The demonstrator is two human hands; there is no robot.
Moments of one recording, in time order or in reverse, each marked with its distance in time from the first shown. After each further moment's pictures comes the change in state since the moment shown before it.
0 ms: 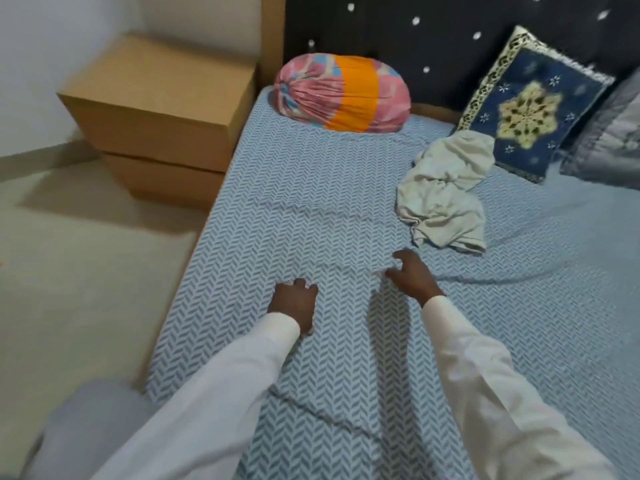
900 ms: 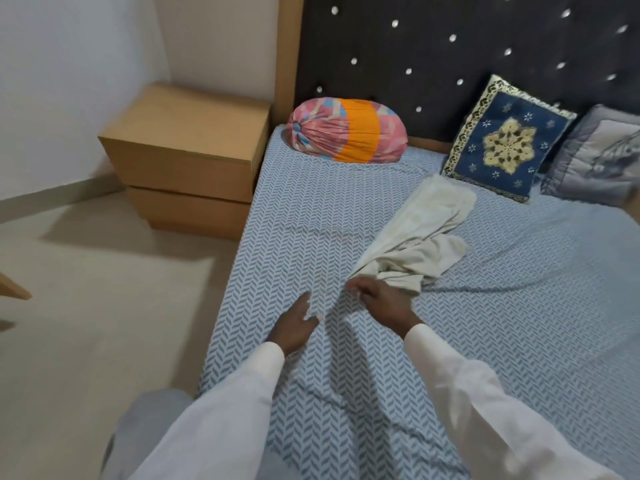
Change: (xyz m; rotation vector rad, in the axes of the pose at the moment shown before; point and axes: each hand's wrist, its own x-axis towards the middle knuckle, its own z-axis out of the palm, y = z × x) left_hand -0.055 -0.068 0.025 -1.218 0.074 0.016; right_hand -0.094 -0.115 0.043 0.192 -0.048 -0.302
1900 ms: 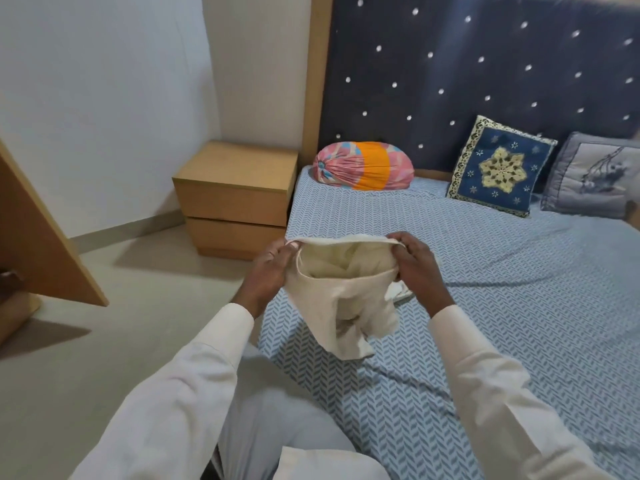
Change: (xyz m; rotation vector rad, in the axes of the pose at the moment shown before) left_hand -0.184 0.056 -0.104 -0.241 0.345 0.466; right_hand -0.124 -0.125 -0.014 0.430 0.496 -0.154
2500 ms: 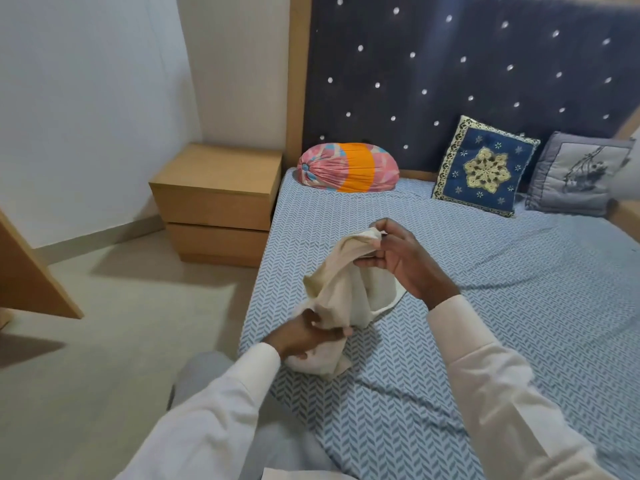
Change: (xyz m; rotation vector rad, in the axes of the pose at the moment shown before) left_hand -0.018 -0.036 0.090 0.418 -0.448 -0.449; right_hand 0.022 -0.029 -0.033 0.559 -0.463 0.111
